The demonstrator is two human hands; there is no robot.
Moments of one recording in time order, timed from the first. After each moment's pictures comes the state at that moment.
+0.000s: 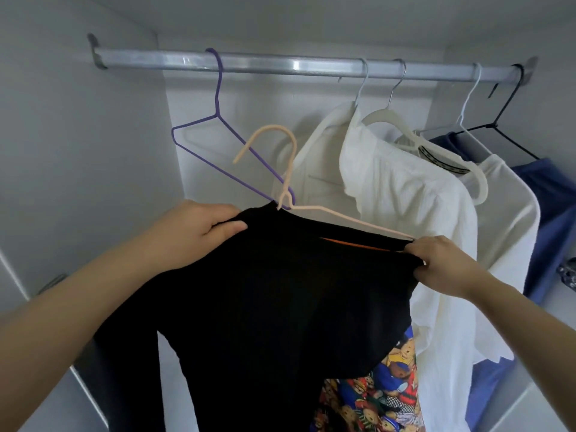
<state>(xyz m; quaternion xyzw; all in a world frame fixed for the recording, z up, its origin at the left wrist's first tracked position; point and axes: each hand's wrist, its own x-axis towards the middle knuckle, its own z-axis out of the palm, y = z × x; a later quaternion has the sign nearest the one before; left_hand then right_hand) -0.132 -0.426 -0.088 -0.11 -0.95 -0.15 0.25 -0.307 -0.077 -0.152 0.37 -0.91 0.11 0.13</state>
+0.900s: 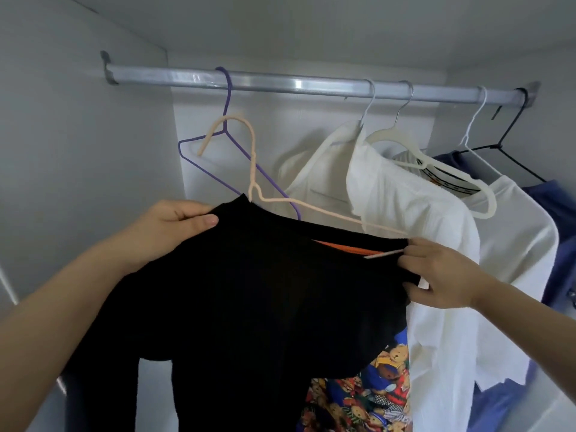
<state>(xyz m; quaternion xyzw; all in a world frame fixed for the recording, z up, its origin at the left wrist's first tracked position) -0.139 -0.461 -0.080 -0.05 -0.82 -0.54 0.20 -0.301 -0.096 -0.122 0.55 -0.79 0.03 0.27</state>
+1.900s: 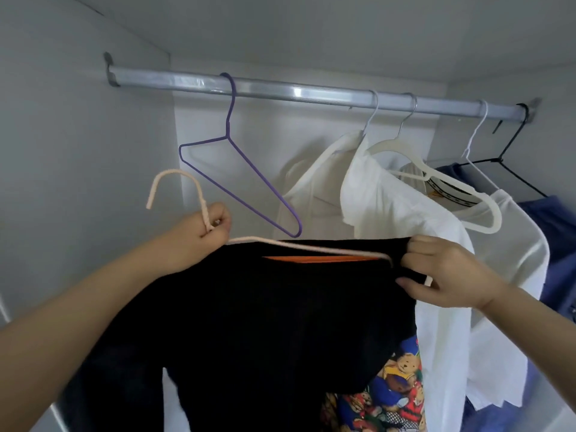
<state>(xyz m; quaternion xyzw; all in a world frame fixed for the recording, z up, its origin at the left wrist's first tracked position) -0.166 -0.456 -0.090 -0.07 -0.90 -0.35 0.23 -0.302 -0.107 -0.100 0.59 -0.72 0.07 0.36</state>
